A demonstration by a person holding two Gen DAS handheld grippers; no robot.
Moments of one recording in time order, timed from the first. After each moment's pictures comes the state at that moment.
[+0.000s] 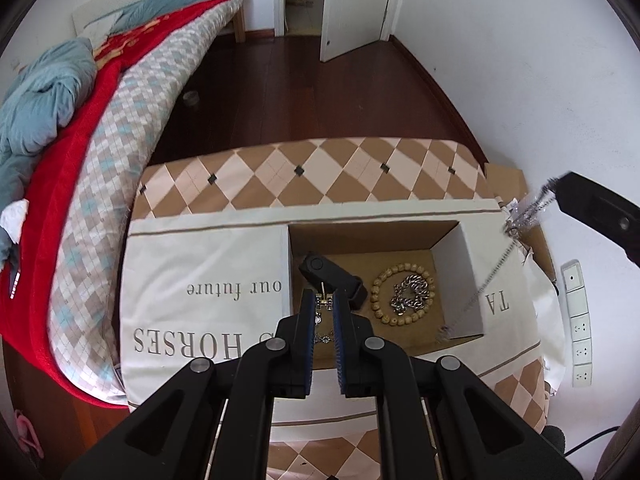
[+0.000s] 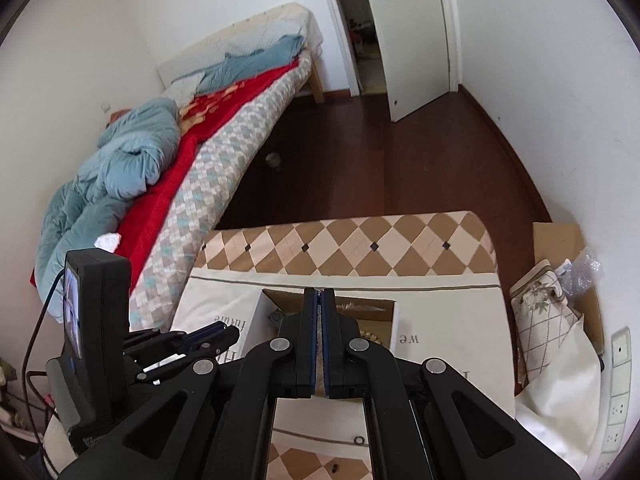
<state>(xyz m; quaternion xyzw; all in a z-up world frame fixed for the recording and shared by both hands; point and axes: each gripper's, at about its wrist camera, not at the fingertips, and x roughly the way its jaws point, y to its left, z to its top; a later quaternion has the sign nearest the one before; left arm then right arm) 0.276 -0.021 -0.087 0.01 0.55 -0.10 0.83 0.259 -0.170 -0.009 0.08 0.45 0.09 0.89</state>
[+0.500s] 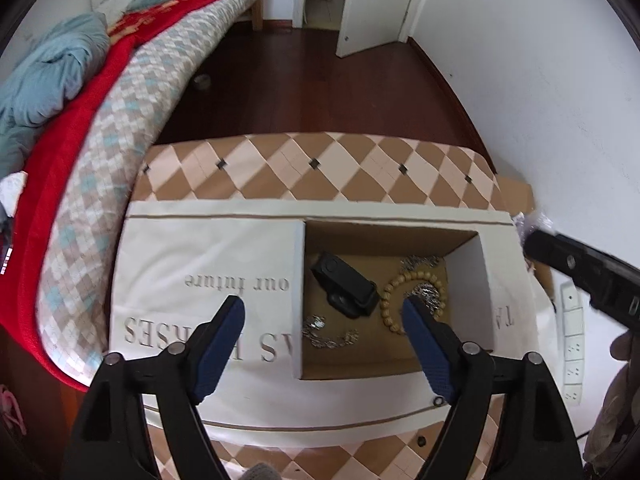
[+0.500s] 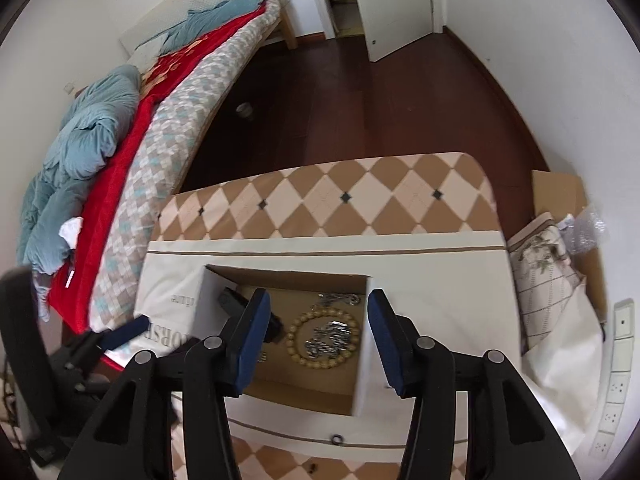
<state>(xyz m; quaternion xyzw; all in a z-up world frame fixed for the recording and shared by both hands) 0.283 -0.011 -0.094 -0.02 0.55 -0.07 0.83 0.292 -0.203 -0.073 0.08 0.53 0.04 0.84</state>
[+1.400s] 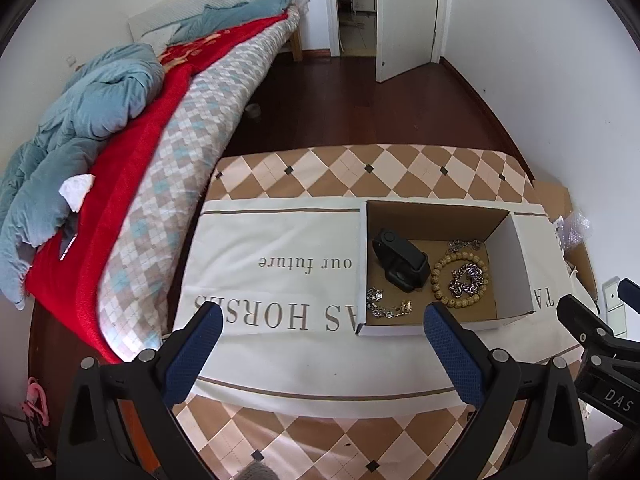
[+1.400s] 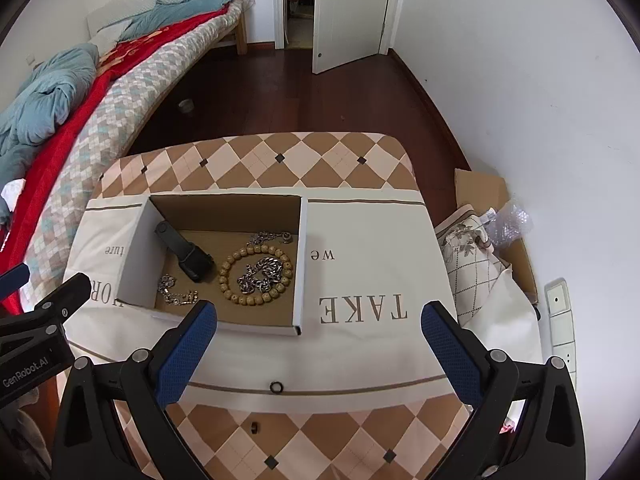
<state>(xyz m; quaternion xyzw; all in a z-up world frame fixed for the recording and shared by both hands) 0.219 0.010 -0.075 0.03 0.50 0.00 0.87 0.203 -0.178 -0.077 0.00 0.50 -0.06 0.86</state>
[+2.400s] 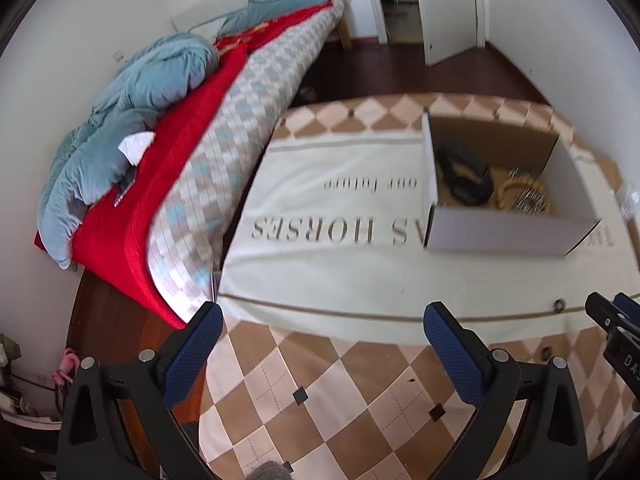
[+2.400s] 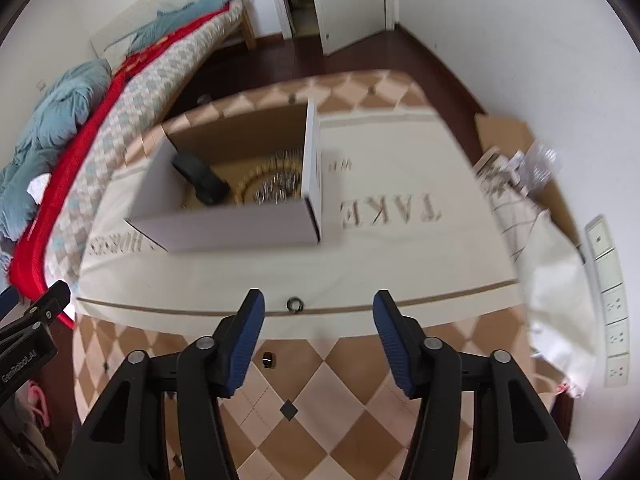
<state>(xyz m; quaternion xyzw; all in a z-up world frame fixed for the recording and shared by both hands) 0.150 0.026 -0.132 0.08 0.51 0.10 0.85 0.143 -0.189 -0.162 0.08 0.53 -0.02 0.84</state>
